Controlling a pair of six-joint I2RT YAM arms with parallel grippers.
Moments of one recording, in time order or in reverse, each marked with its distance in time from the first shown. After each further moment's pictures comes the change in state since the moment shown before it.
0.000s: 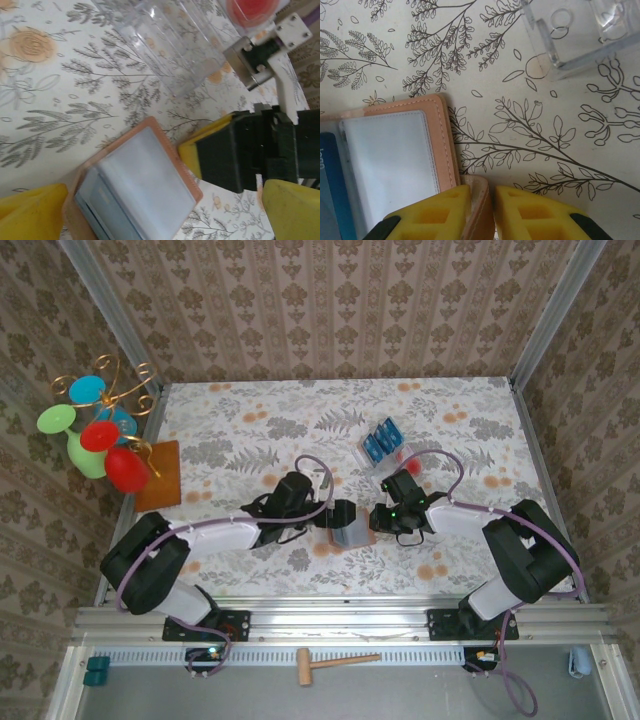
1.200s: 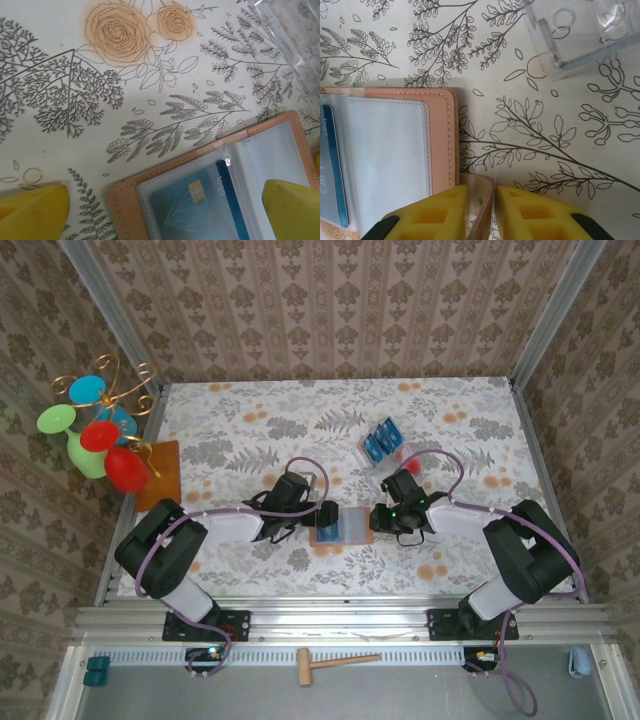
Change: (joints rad) left arm 0.095 0.116 -0.006 -0.088 -0.139 0.098; right arm -0.004 -0.005 0.000 -0.004 -0.005 -0.011
